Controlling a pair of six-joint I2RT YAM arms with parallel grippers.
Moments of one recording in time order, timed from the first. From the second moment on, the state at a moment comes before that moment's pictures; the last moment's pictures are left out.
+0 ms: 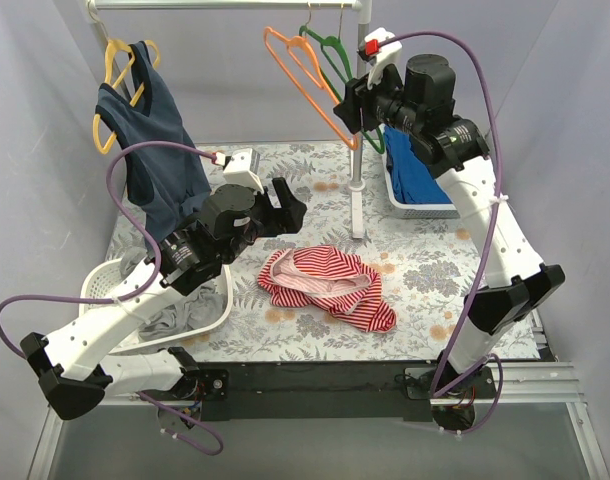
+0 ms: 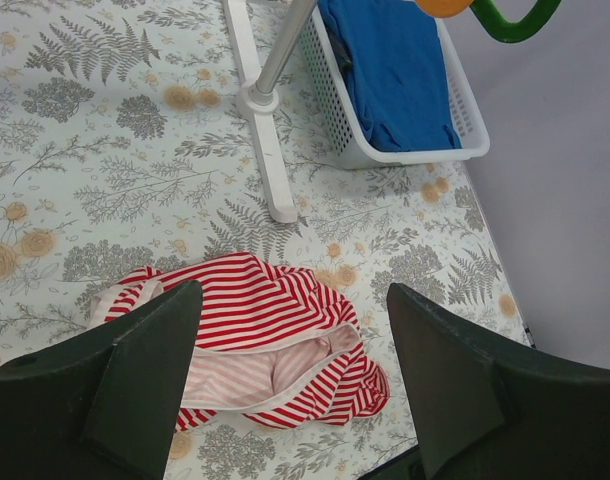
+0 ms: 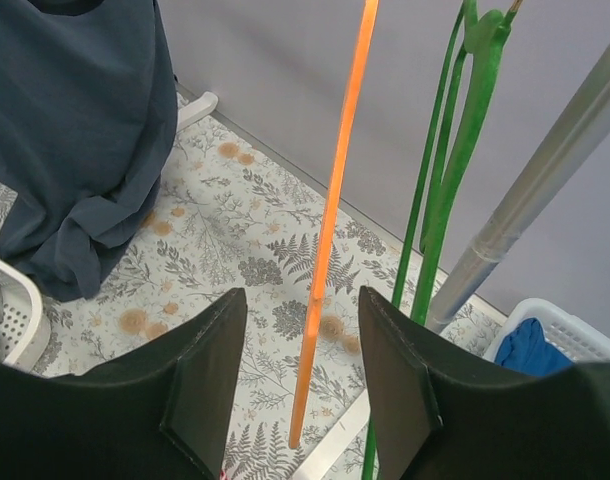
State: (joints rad) left arm -0.87 1.12 1.29 -0.48 -0.38 -0.62; right arm 0.49 1.68 2.09 -0.55 -0.25 -0.11
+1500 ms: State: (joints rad) left arm -0.87 1.08 1.28 -0.50 -0.41 -0.60; right arm 0.49 1.81 2.12 -0.52 -0.22 -0.03
